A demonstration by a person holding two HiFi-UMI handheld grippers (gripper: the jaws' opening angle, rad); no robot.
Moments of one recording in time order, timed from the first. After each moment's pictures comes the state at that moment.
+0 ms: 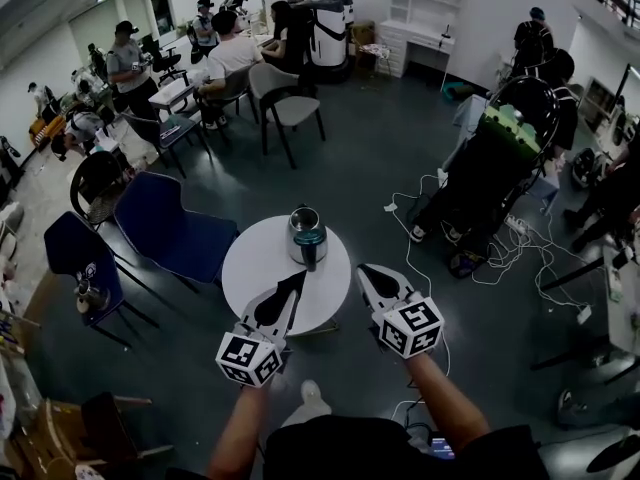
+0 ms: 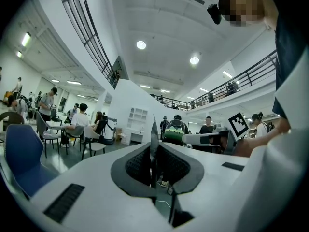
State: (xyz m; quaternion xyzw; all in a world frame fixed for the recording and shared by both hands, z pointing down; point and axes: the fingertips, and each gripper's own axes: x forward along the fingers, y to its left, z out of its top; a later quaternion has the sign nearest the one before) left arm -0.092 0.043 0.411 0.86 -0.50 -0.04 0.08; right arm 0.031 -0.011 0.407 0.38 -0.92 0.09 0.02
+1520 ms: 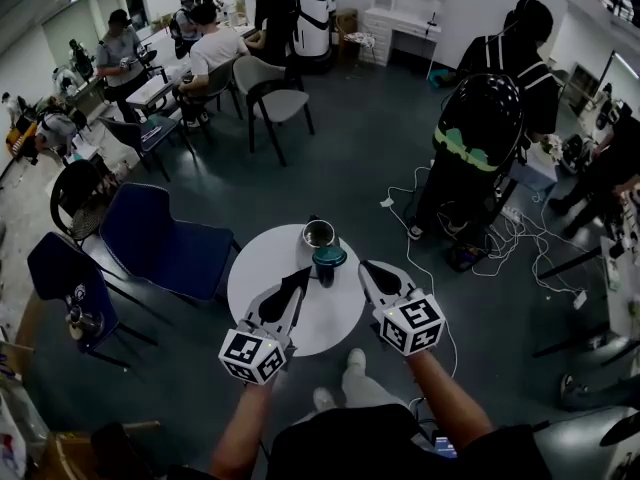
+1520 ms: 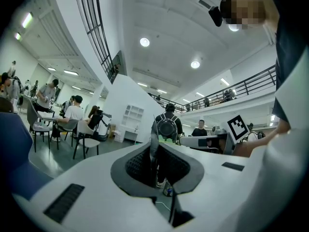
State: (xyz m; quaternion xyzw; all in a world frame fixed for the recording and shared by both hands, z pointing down) left arm -0.179 -0.072 0.436 0.88 -0.45 -0.05 0.11; right arm -0.057 -0.116 0.432 0.42 -0.90 0.09 0.05
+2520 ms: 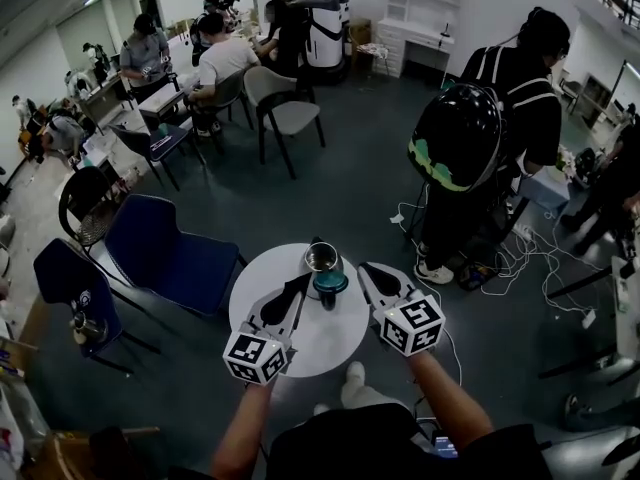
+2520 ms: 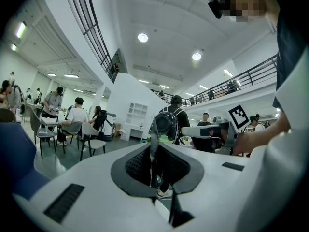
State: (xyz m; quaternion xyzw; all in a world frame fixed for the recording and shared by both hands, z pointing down) left arm -0.167 -0.135 0.446 0.87 -0.48 -0.01 0.10; right arm -0.048 -0.184 0.424 0.40 -0.91 0.09 0.03
